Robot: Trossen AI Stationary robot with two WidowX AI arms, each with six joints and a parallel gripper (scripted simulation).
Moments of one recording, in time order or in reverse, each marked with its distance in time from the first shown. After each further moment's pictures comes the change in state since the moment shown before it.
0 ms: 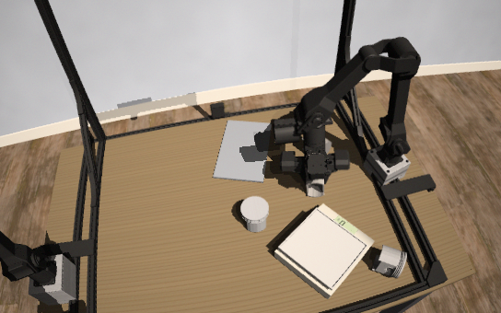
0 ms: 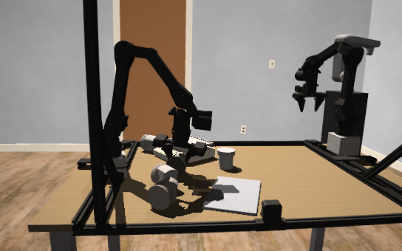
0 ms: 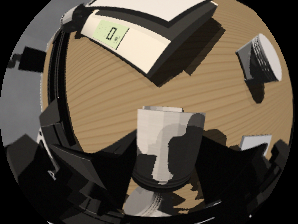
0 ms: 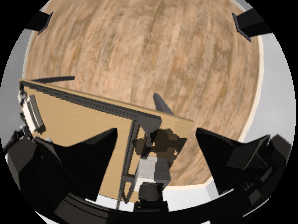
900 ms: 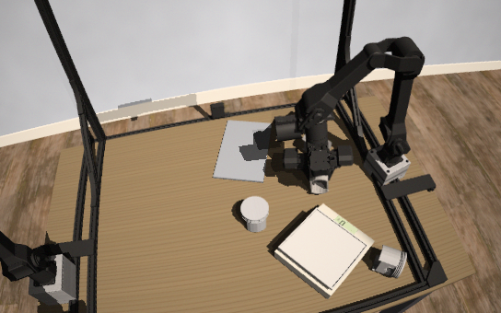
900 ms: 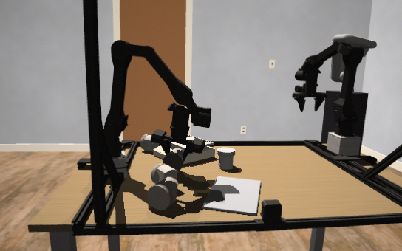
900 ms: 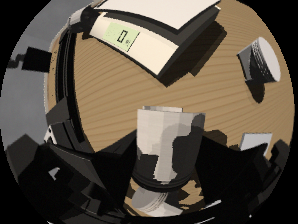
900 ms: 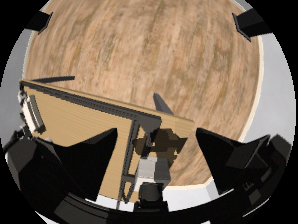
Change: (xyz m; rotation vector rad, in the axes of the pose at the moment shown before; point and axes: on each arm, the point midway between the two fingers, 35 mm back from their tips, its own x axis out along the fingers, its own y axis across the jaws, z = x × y) left arm -0.013 0.010 0.001 0.007 0.010 0.033; right arm 0.000 0.000 0.000 0.000 0.000 0.000
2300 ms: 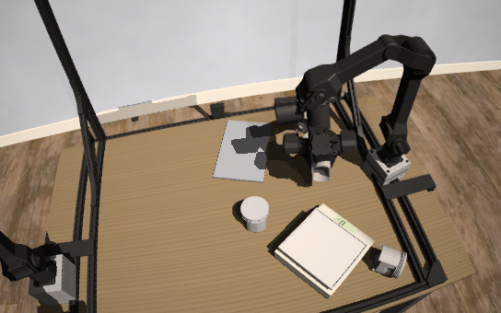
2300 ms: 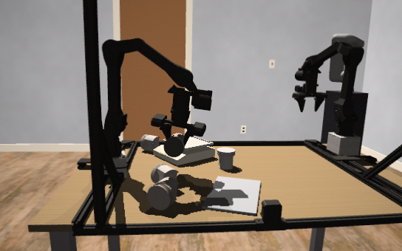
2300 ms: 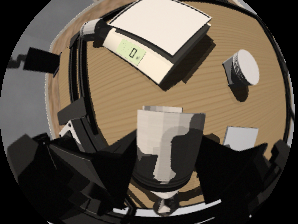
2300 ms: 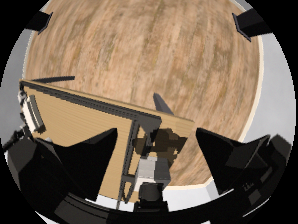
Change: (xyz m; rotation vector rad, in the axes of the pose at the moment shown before) left arm -0.057 0.007 0.012 -0.002 0.000 -0.007; right arm 0.000 0.000 0.000 0.000 0.000 0.000
